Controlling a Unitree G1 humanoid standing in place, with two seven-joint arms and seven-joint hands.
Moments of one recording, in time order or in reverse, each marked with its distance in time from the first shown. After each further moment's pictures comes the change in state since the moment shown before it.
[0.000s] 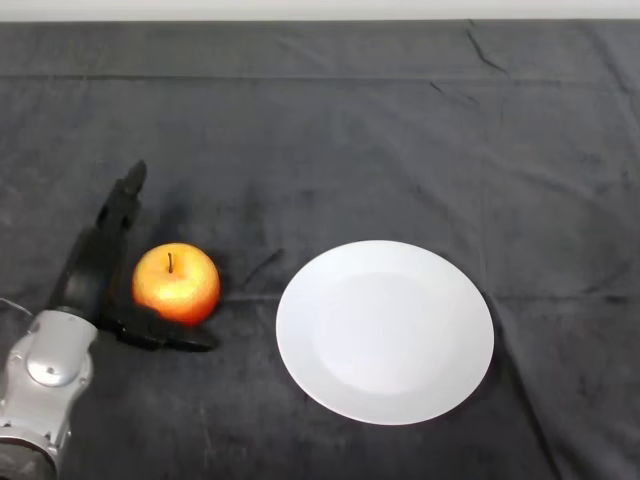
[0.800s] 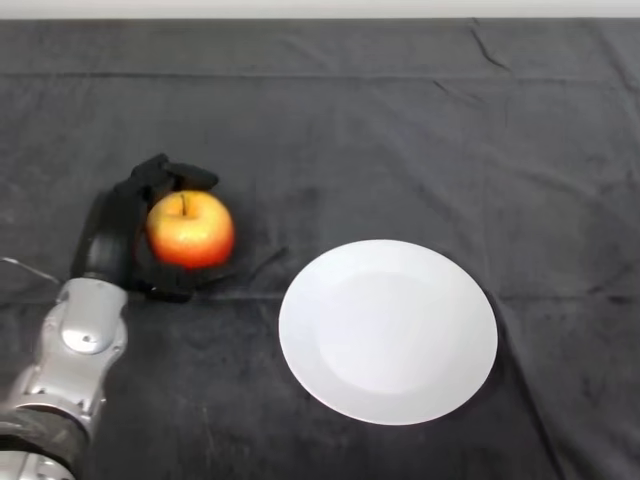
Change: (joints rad) left arm -0.052 -0.073 -0.079 -0.189 0.022 0.041 0.160; right arm 0.000 0.000 0.000 0.000 0.000 0.000 0.000
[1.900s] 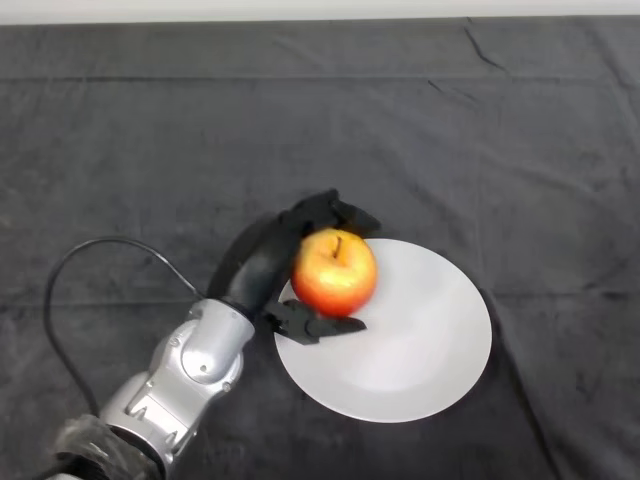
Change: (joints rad) left arm 0.063 -0.035 -0.366 -0.155 -0.074 0.065 -0.015; right arm 0.000 0.000 0.000 0.000 0.000 0.000 0.000
